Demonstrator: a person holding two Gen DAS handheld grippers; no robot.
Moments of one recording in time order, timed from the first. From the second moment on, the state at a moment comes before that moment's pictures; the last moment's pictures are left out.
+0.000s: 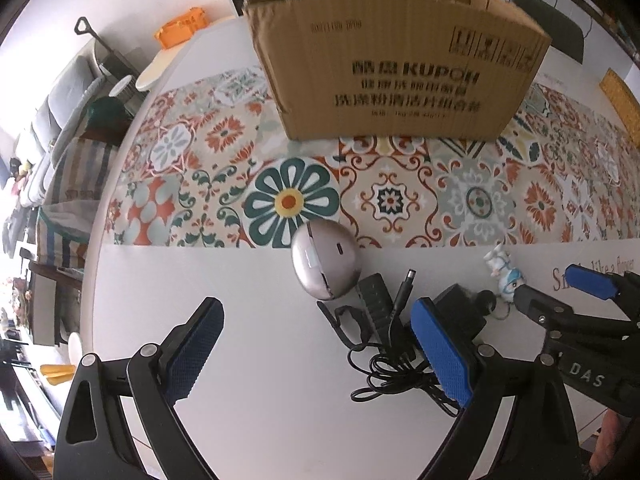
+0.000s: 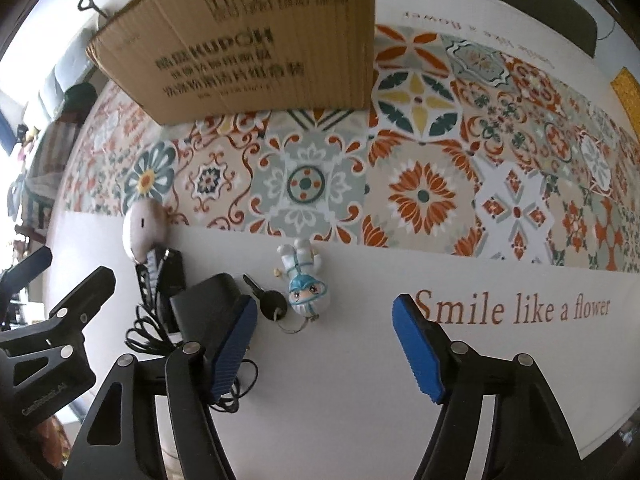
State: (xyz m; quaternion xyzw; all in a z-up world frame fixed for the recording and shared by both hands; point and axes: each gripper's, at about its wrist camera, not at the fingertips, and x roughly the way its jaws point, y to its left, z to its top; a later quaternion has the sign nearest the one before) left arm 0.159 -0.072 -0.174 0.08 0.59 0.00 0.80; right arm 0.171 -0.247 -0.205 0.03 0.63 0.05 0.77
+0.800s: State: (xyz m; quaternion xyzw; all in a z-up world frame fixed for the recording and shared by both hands) left arm 0.166 -0.066 -0.195 0.08 0.61 0.01 0.79; right arm 0.193 -0.219 -0.246 0.01 0.66 0.07 0.75
